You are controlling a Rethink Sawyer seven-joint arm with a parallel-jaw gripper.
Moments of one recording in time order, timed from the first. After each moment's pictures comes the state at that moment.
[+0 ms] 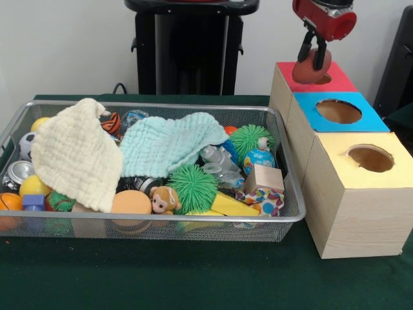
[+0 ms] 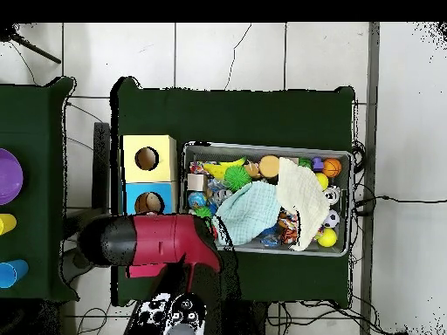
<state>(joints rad) 0.19 -0.78 -0.17 1.77 0.03 0.76 2.90</state>
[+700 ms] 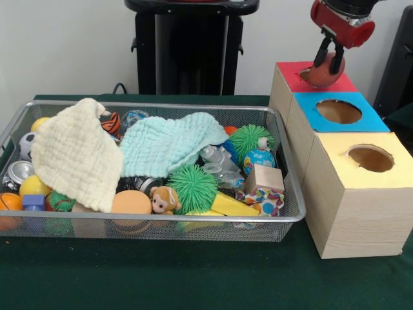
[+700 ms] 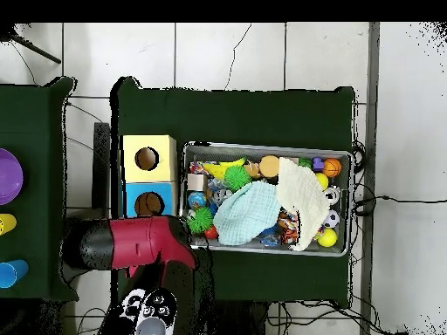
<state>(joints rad) 0.25 -0.75 -0.17 1.75 0.03 0.76 2.90</state>
